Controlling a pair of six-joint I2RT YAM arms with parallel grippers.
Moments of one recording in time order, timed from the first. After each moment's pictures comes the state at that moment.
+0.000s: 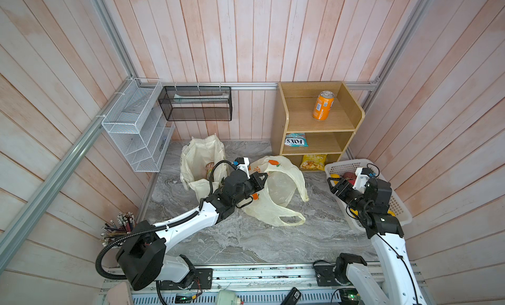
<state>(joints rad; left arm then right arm) -0.76 1.39 0.88 0.28 0.05 -1.02 -0.17 0.78 0.69 -0.47 -0.37 0.59</state>
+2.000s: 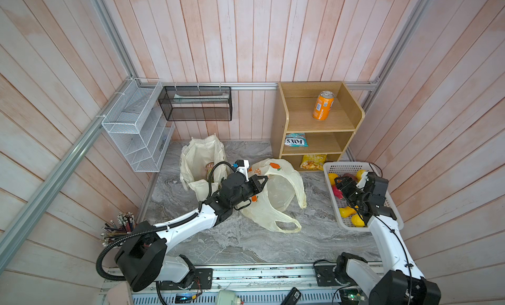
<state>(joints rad) -0.74 1.39 0.81 0.37 0.14 -1.02 -0.28 1.01 0.70 -0.30 -0.32 0.71</state>
